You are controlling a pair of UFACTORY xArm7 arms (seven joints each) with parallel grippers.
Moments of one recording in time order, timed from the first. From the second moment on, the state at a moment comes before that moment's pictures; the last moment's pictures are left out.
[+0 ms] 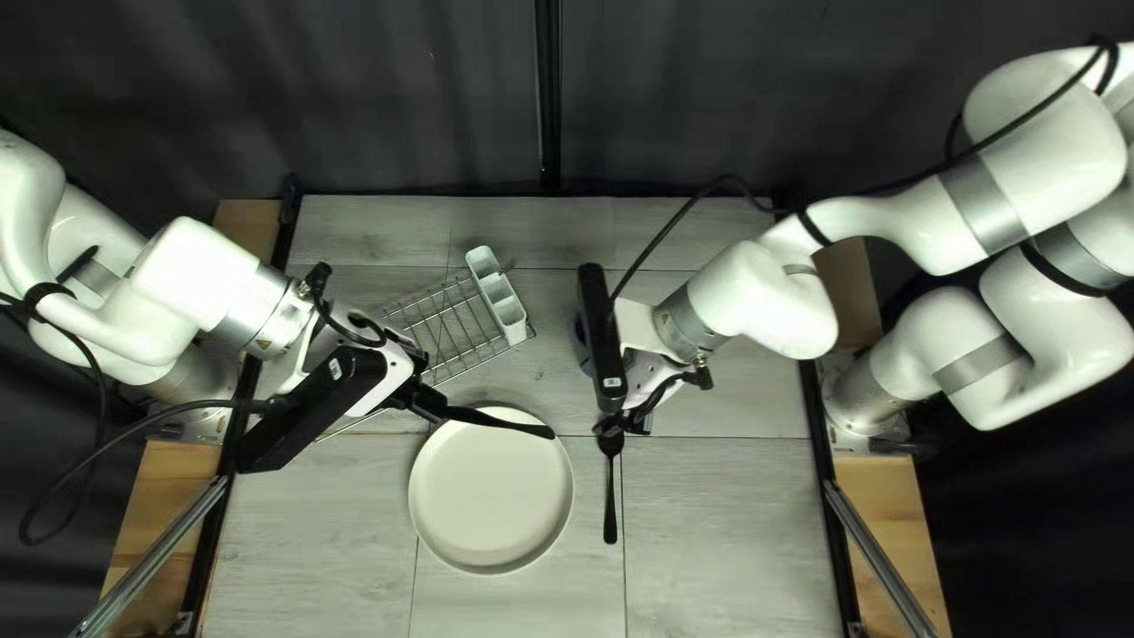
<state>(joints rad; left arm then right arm) -0.49 -0.57 0.29 0.55 0.22 0.31 0.85 0.59 -0.34 -0.48 0.44 0.09 0.15 -0.15</state>
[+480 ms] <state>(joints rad) -0.49 -0.57 0.29 0.55 0.22 0.31 0.85 1.35 -0.29 -1.21 0.54 0.33 -0.04 -0.54</state>
